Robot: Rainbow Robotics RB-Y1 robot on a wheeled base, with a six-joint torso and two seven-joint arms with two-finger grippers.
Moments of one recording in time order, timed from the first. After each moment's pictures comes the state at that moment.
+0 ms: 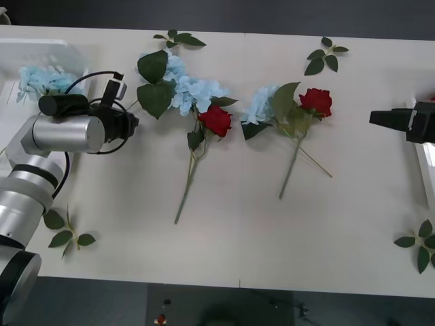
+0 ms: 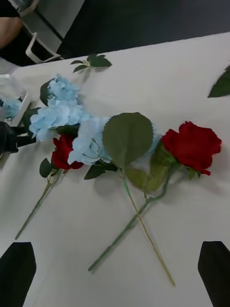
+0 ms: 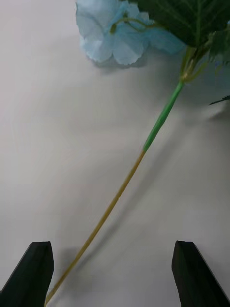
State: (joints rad) right arm -0.15 -1.20 0.14 -1.64 -2.14 0.72 2.23; left arm -0.64 0.39 -0.12 -0.99 0.50 0.60 -1.87
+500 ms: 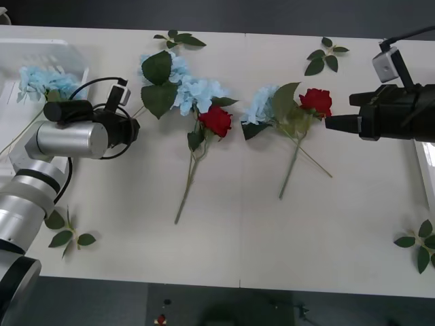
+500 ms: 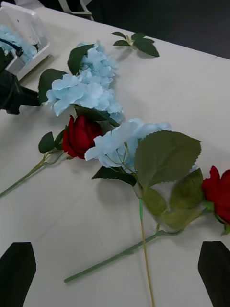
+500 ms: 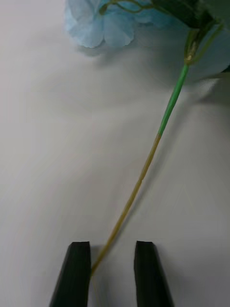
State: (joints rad) right arm -0.35 -1.10 0.27 -1.71 -1.77 0.76 2.23; left arm -0.62 0.39 -0.16 -0.99 0.52 0.59 -1.86
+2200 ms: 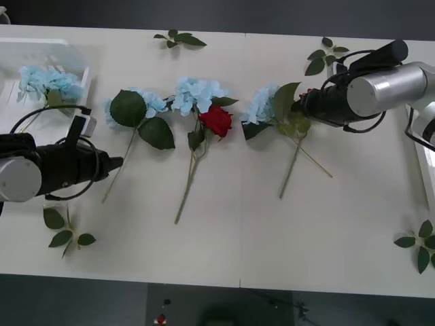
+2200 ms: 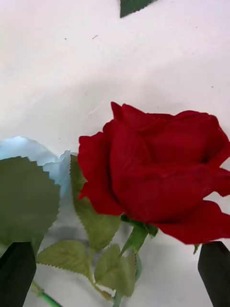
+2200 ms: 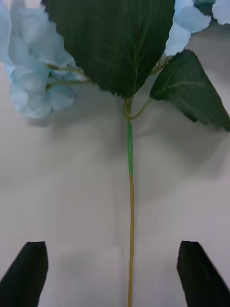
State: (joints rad) right arm -0.93 -0.72 0.75 -0.99 -1.07 0.78 1.02; left arm -0.20 0.67 -0.14 -1.58 0.94 0.79 -1.86
